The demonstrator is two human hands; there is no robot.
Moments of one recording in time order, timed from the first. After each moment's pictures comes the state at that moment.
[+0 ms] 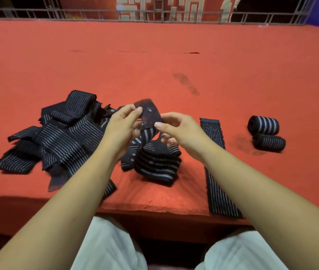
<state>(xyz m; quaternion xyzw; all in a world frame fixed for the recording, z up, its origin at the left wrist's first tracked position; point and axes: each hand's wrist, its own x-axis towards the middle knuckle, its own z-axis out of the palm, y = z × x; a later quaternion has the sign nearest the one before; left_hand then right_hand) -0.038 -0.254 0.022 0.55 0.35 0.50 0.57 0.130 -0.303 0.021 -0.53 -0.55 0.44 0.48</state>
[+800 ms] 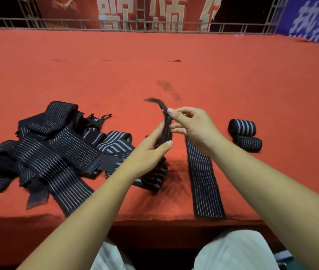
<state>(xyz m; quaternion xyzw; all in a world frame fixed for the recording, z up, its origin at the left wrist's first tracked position) 0.021 -0.295 0.006 0.78 0.28 0.31 0.46 0.186 -0.312 0.042 -0.53 -0.46 0.39 0.59</state>
